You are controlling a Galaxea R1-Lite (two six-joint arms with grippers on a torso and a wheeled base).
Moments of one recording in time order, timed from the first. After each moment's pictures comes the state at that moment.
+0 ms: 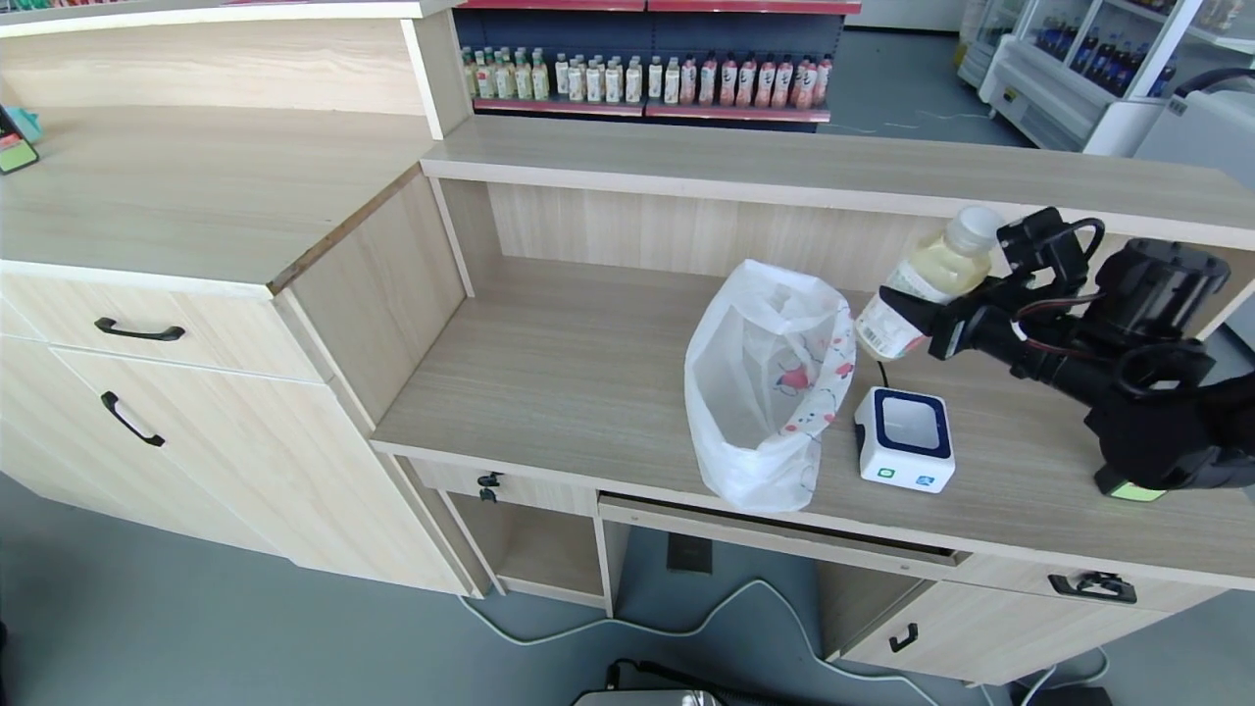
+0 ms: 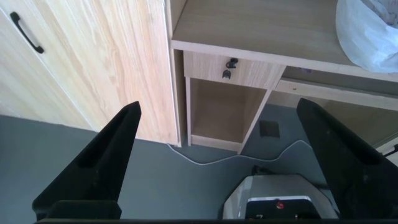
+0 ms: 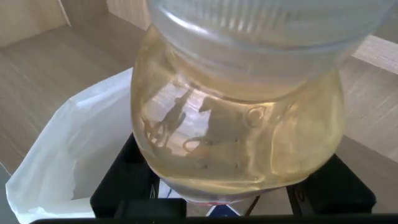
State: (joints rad) left arm 0.00 0.00 0.00 0.01 -0.04 -0.02; right arm 0.01 1.97 -0.98 -1.14 0.46 -0.21
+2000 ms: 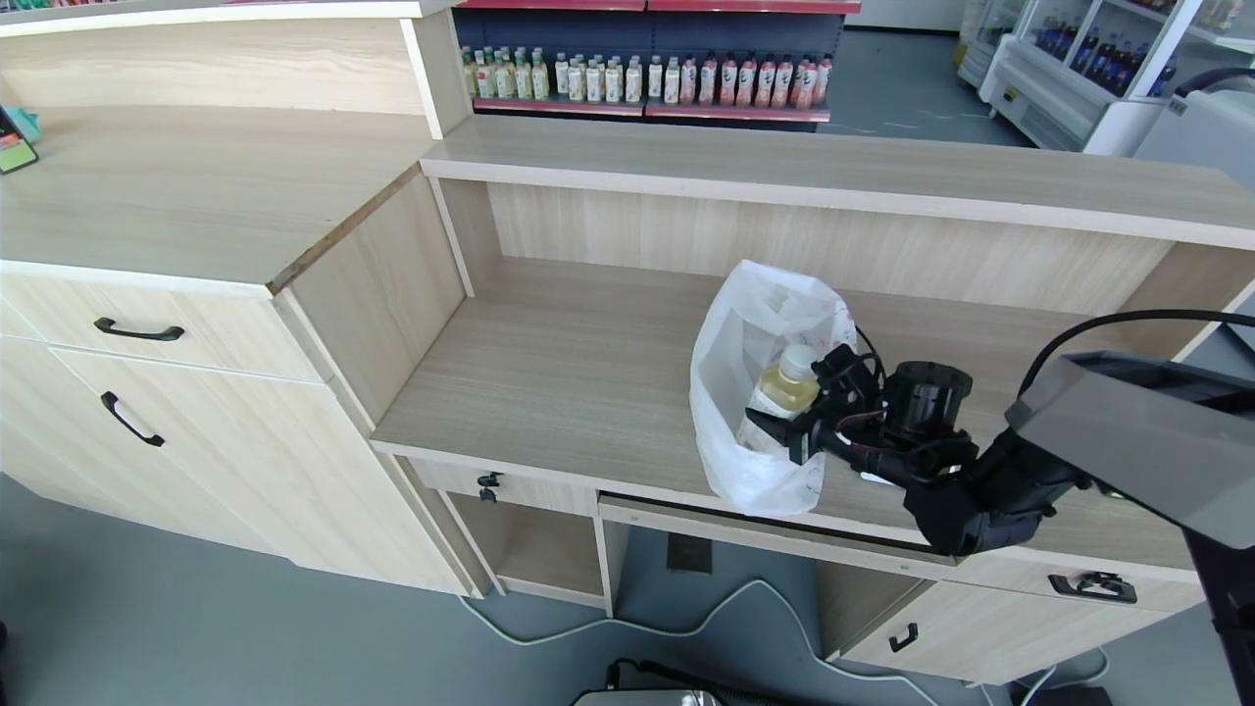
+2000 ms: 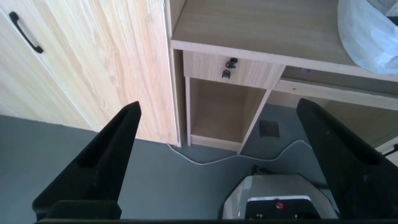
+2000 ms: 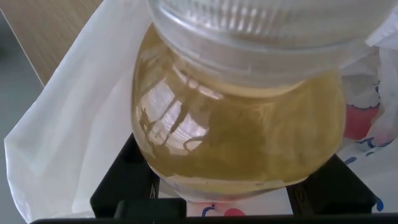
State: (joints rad) left arm 0.00 0.00 0.00 0.01 -0.04 -0.02; right arm 0.22 2.36 -1.06 -1.24 0.46 -0.24
